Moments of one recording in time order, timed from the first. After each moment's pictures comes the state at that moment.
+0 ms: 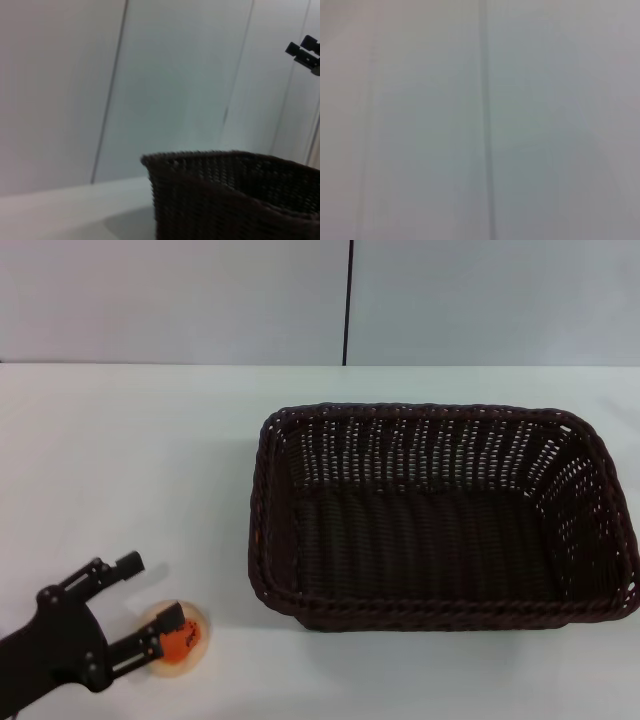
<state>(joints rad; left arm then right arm) -0.12 -2.06 0.52 0.34 1.88 1.72 -0.79 0.08 2.08 -1.04 -0.80 -0.88 -1.54 1.02</state>
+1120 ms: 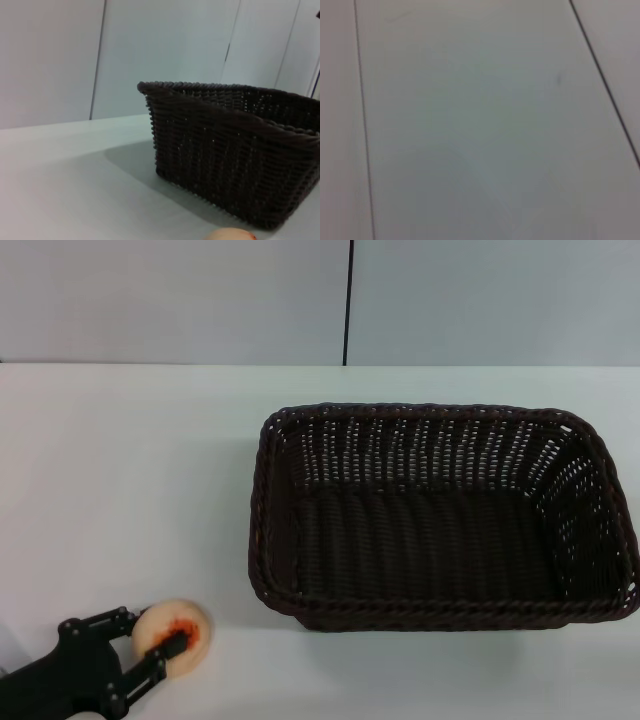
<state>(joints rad) -0.12 -2.07 0.53 0.32 1.97 1.59 -0.75 0.08 2.08 -0.77 -0.44 -0.87 -1.68 0.88</state>
